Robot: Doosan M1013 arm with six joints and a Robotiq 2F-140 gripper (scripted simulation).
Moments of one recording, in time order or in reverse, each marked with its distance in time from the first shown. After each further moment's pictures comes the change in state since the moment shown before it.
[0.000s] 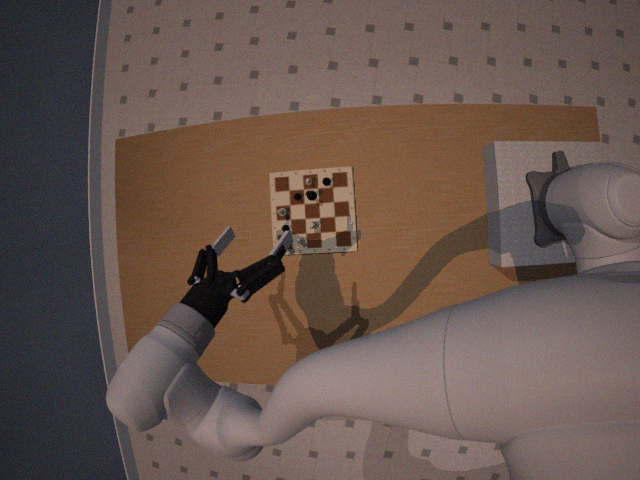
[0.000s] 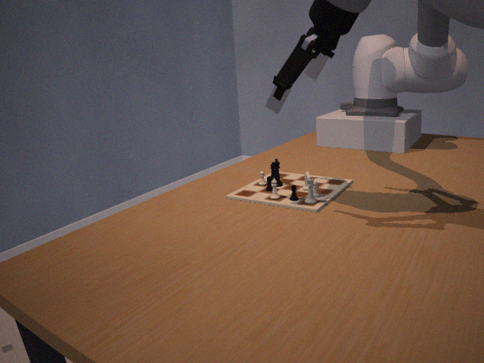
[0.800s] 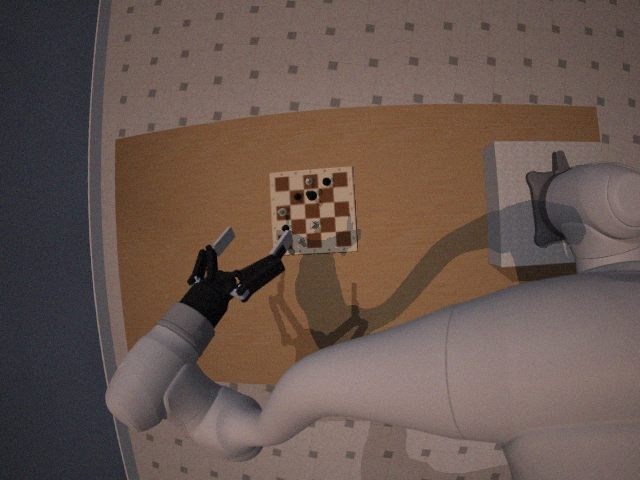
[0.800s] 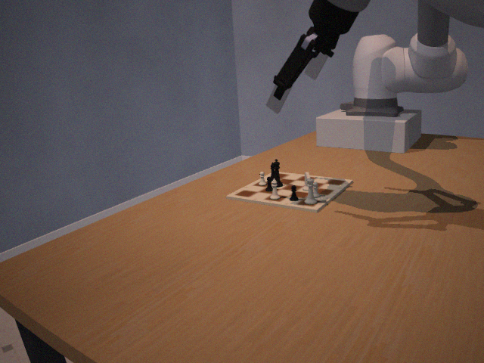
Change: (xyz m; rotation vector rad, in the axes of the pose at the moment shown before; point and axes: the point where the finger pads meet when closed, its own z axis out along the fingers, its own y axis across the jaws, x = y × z) arm 0.001 0.001 0.000 0.001 -0.004 -0.009
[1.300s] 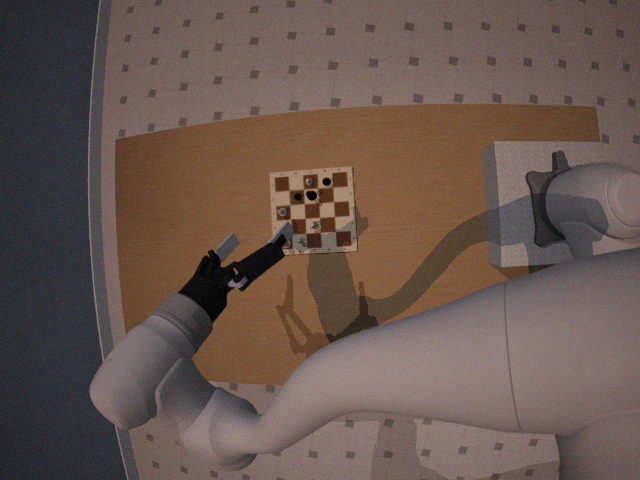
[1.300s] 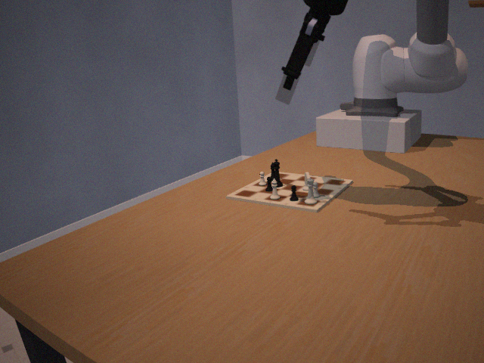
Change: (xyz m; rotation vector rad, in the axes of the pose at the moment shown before) arm 0.012 0.016 -0.010 0.042 -0.094 -0.222
